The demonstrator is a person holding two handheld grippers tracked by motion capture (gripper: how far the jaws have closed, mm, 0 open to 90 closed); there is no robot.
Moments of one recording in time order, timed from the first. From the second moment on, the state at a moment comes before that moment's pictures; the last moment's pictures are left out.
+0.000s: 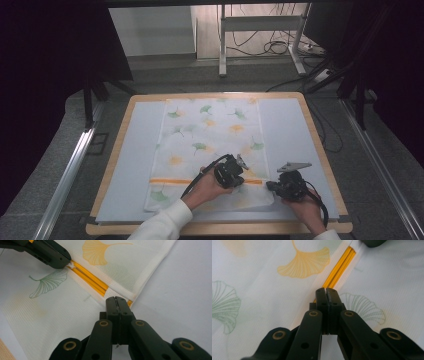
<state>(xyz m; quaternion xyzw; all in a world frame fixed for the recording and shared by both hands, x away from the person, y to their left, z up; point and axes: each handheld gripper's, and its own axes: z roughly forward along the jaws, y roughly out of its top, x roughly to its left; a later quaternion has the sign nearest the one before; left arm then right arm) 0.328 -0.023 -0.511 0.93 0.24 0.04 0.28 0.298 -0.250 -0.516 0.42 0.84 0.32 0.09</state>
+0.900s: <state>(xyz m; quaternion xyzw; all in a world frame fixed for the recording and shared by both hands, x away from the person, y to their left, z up) 0.326 0.002 -0.513 0.92 0.26 0.03 0.28 0.298 -0.251 -0.516 0.42 0.85 0.32 0.09</state>
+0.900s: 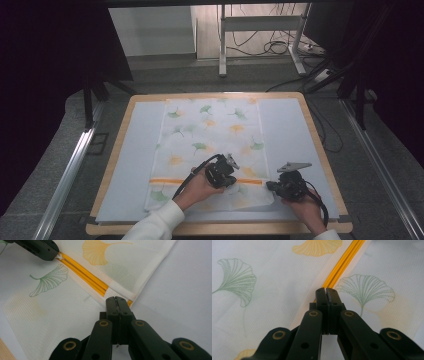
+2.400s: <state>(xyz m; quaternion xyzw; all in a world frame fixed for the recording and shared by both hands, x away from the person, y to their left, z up) 0.319 0.041 -0.515 0.91 0.28 0.04 0.28 0.298 -0.251 -0.516 0.42 0.85 0.32 0.09</state>
